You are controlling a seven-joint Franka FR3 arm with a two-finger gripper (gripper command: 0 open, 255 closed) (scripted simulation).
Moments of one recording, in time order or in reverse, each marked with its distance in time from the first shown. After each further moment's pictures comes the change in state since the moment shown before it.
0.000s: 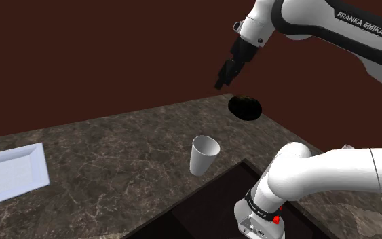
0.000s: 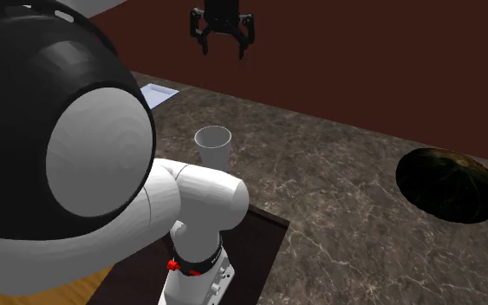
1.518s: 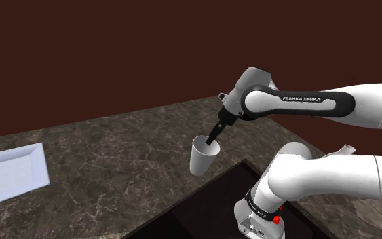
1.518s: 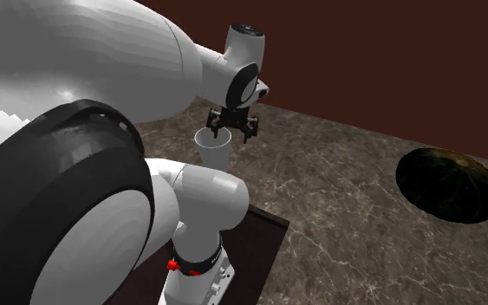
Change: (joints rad) arm 0.005 -0.111 -0.141 -0.680 0.024 0.520 -0.217
